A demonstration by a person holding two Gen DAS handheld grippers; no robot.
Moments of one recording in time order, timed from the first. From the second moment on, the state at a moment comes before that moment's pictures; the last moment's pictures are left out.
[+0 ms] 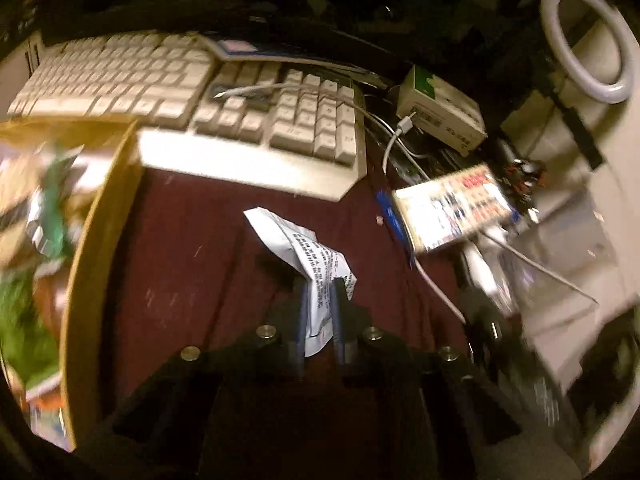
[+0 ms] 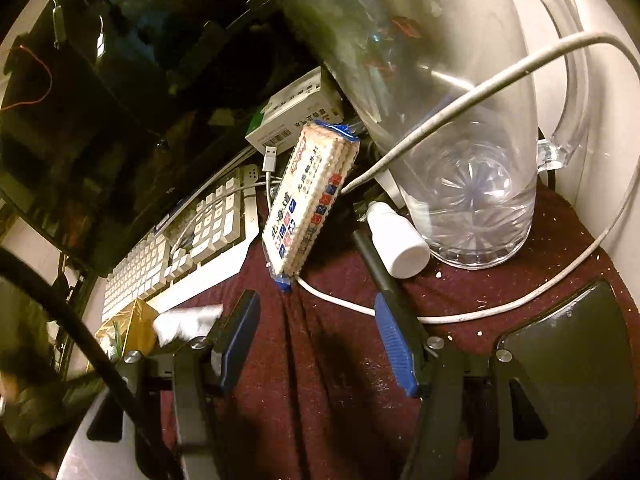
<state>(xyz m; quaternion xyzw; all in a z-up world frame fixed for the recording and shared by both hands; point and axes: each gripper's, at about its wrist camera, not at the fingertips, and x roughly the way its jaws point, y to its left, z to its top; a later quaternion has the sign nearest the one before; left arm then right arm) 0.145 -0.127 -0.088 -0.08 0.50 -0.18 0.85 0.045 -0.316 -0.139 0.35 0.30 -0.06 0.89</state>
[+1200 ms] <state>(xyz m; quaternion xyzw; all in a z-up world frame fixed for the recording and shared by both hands) 0.077 -0.046 -0.075 -0.16 0.45 -0.27 0.83 0.071 -0.266 -0.078 0.23 0.29 -0.04 0.93</state>
